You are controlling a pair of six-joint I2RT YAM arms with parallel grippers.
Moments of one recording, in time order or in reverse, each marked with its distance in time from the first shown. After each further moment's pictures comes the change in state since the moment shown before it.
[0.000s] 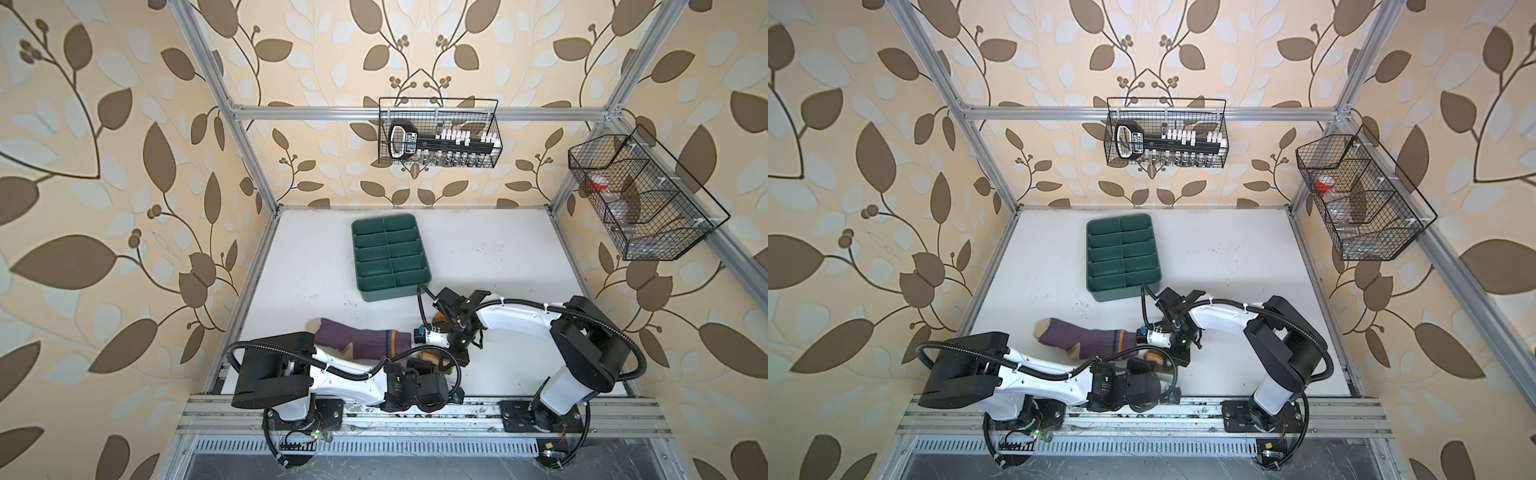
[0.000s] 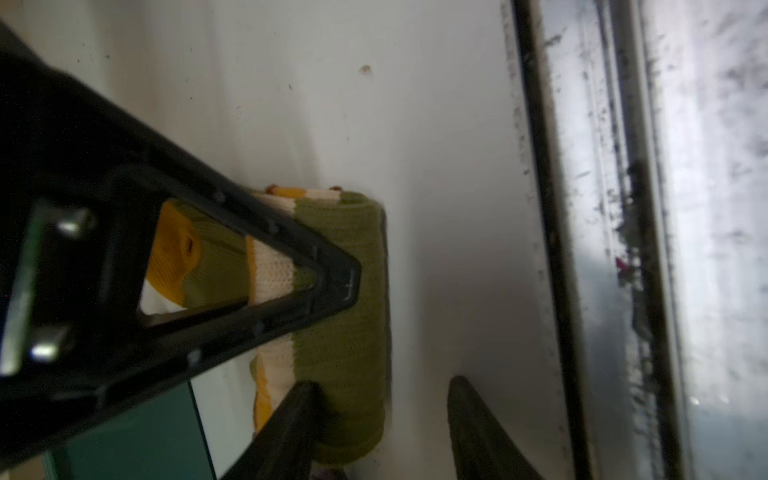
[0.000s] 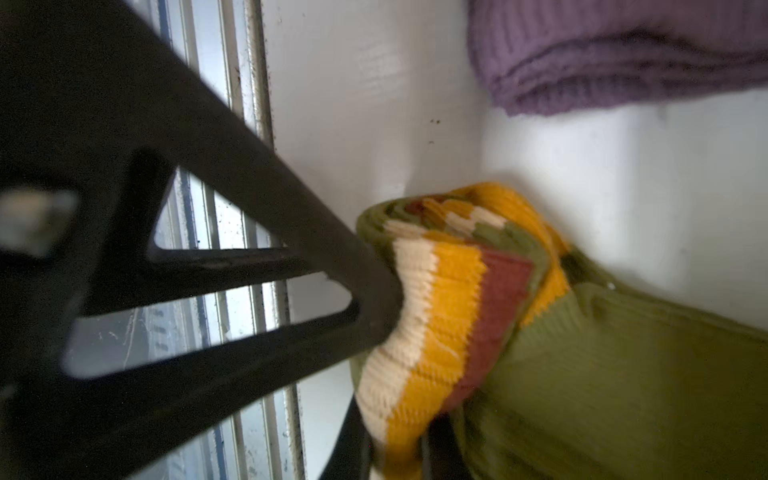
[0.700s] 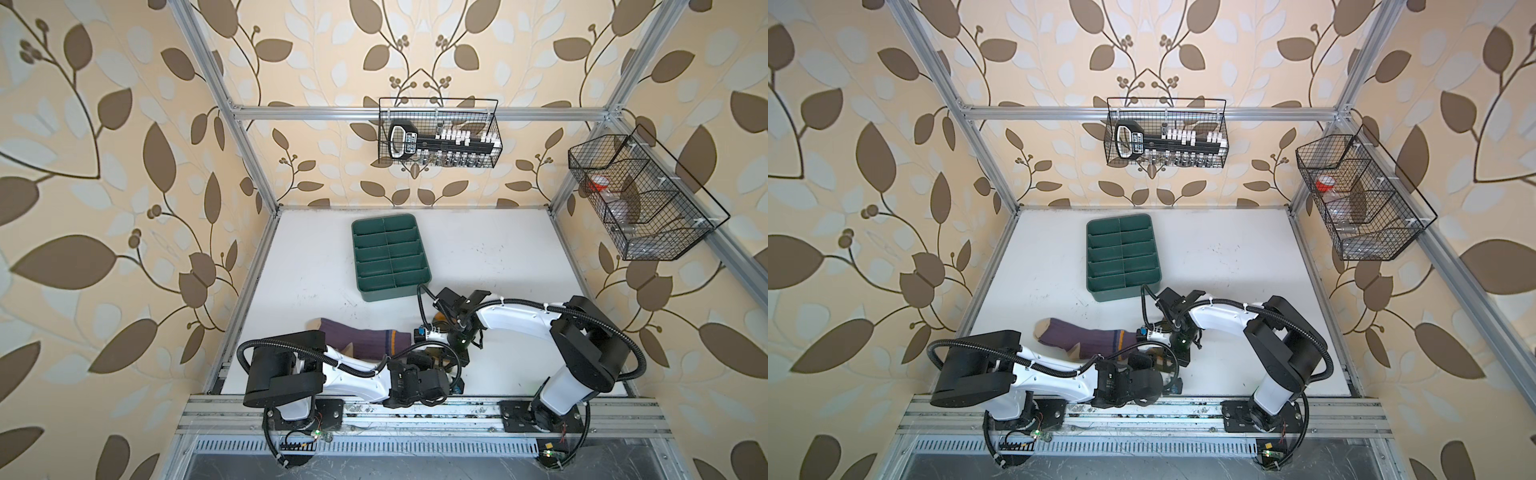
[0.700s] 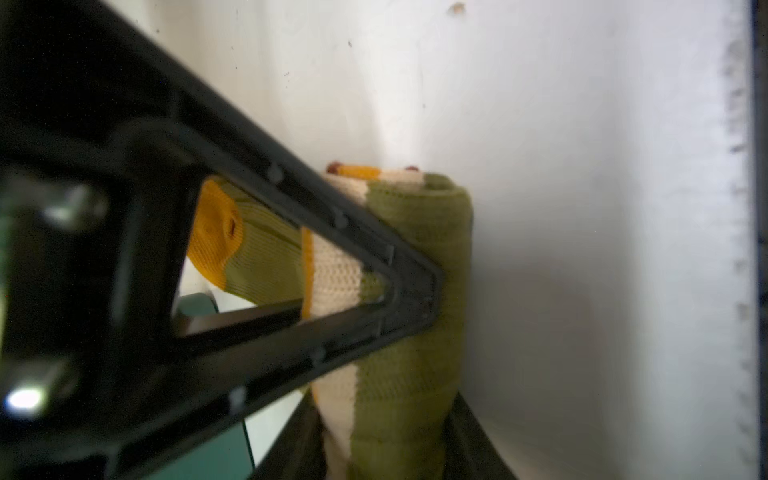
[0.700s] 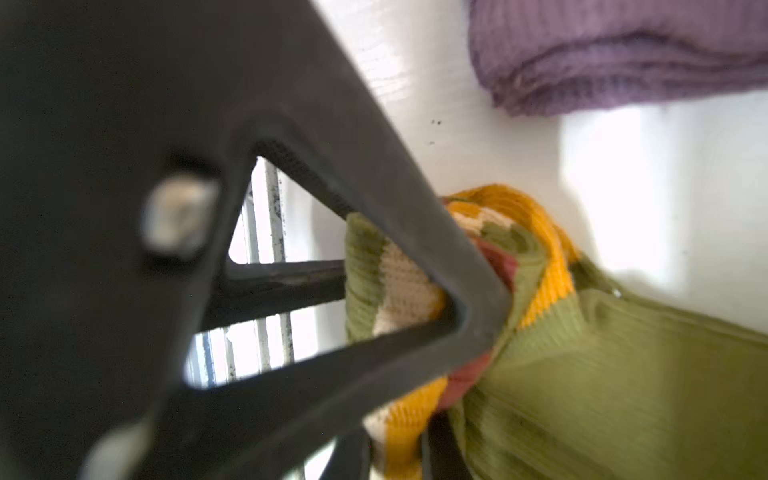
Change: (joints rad) left arm 0.040 0.061 -0.011 0.102 -0.085 0.064; right arm 0.000 0.000 0.000 0.000 -0.003 -0.001
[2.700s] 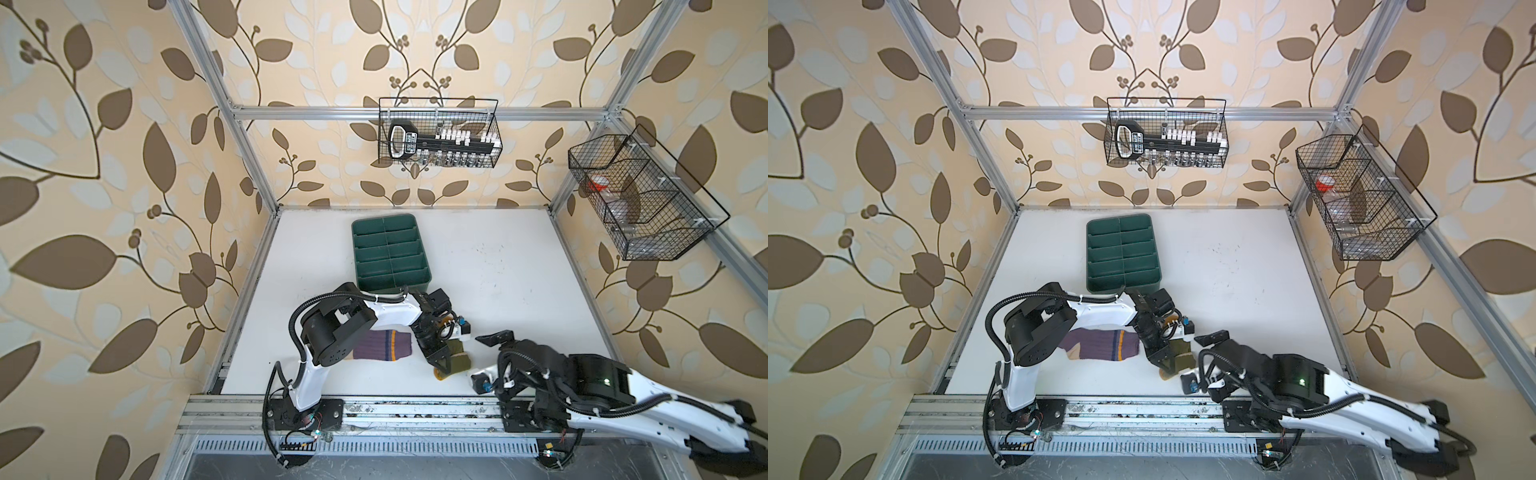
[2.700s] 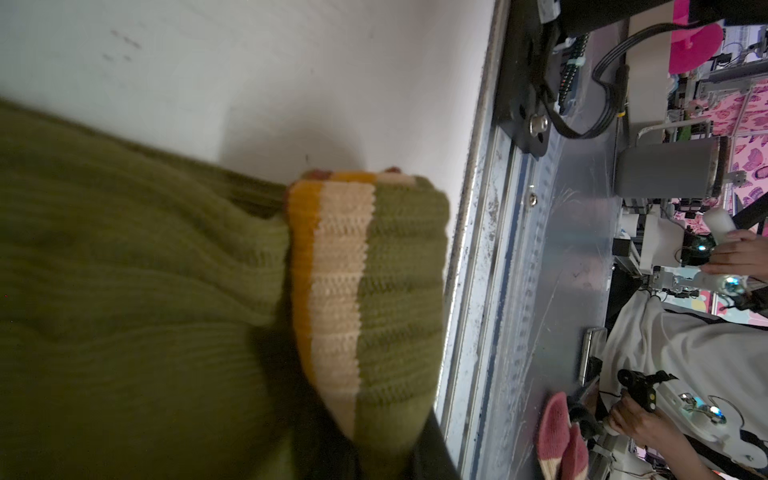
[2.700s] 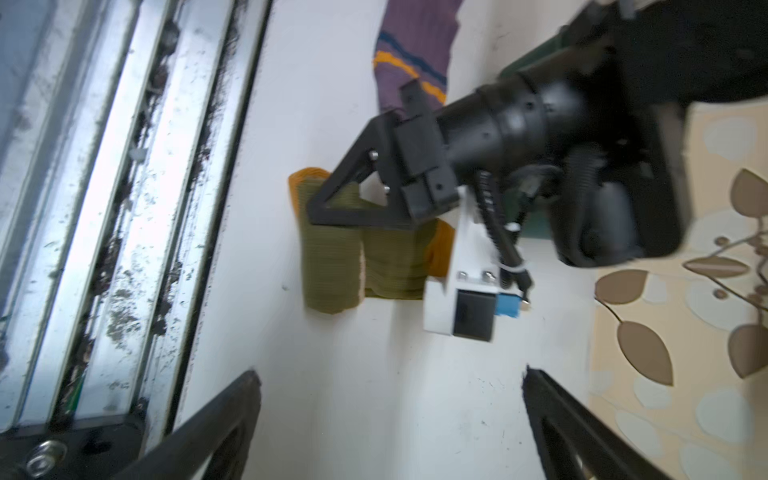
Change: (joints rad) left arm 0.478 0.385 0.536 -0.546 1.341 -0.378; right arm 0.528 -1.093 -0.292 -0.145 0.807 -0.100
